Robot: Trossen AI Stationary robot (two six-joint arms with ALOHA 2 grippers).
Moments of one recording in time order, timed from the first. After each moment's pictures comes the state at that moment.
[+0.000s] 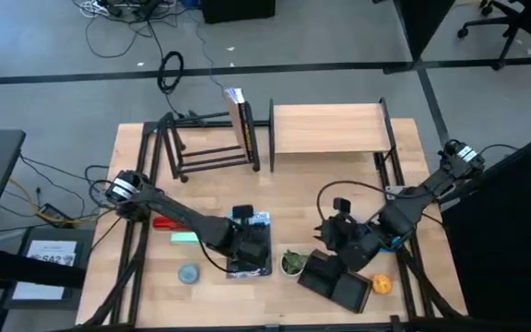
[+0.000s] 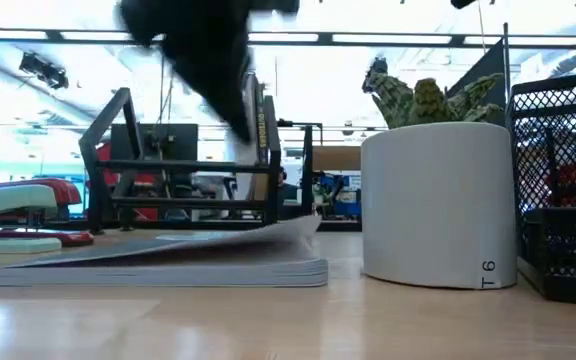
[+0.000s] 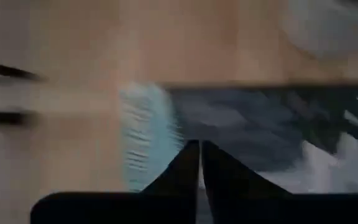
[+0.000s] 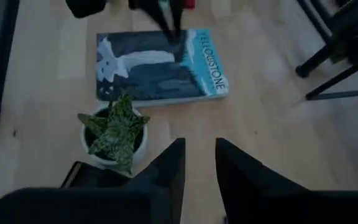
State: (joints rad) left arm -0.40 1.88 1.58 -0.95 -0.61 -0.35; right arm 0.65 1.42 1.26 -0.86 0.62 0.58
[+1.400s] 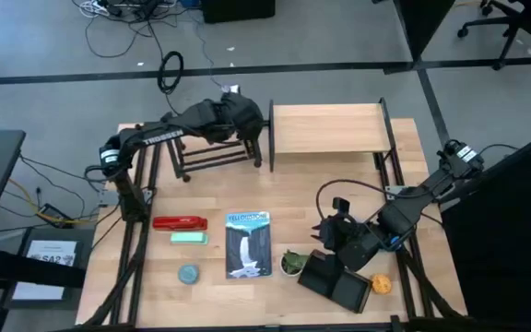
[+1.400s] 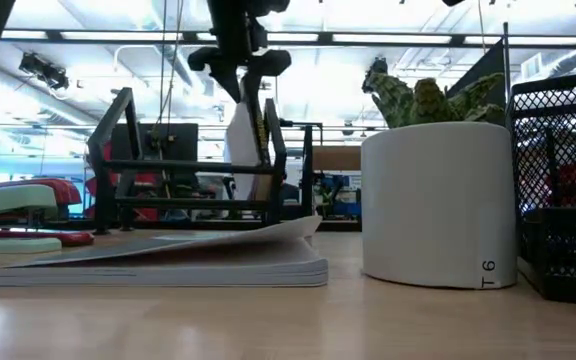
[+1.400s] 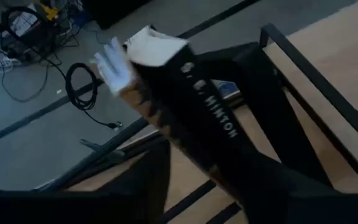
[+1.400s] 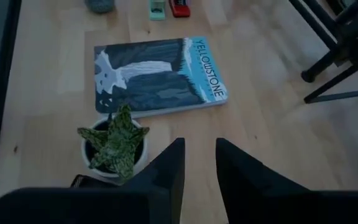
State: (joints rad) left arm 0.35 1.74 1.76 -1.05 -0.71 -0.58; right arm 0.65 1.42 1.26 -0.83 0.63 0.61
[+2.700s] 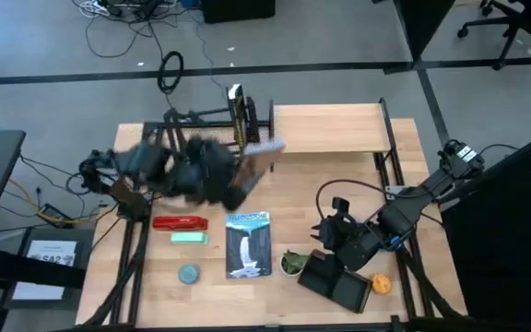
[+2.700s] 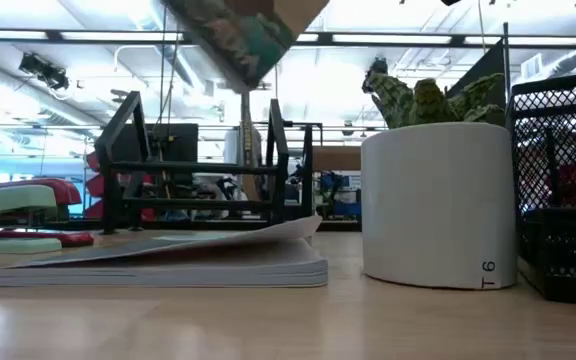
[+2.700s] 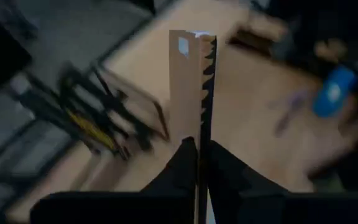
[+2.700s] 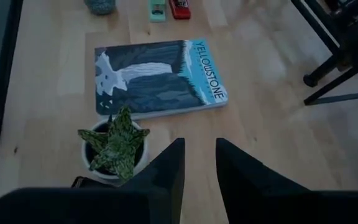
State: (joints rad) left arm -0.36 1.70 2.21 -1.53 -0.72 -0.80; right arm 0.65 1.42 1.26 -0.82 0.63 0.60
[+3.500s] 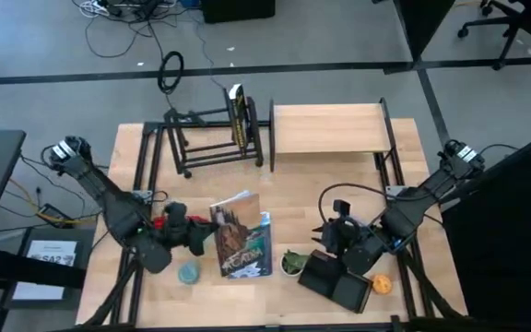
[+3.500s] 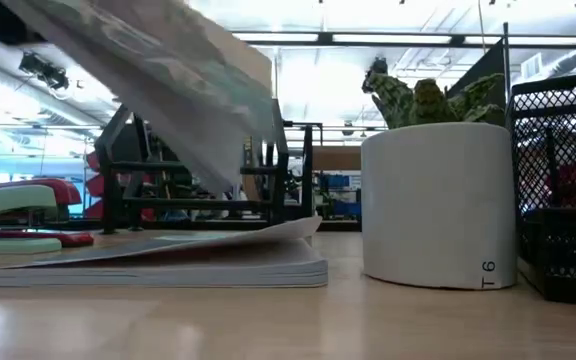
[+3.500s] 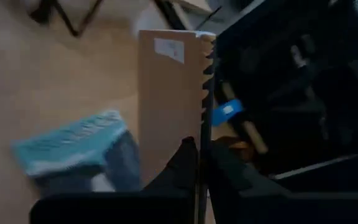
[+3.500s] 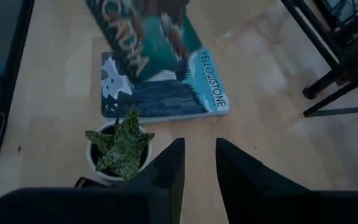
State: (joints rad) left arm -0.80 1.12 0.71 -0.17 -1.04 -1.51; right arm 0.68 1.42 1.26 -0.80 0.67 0.57
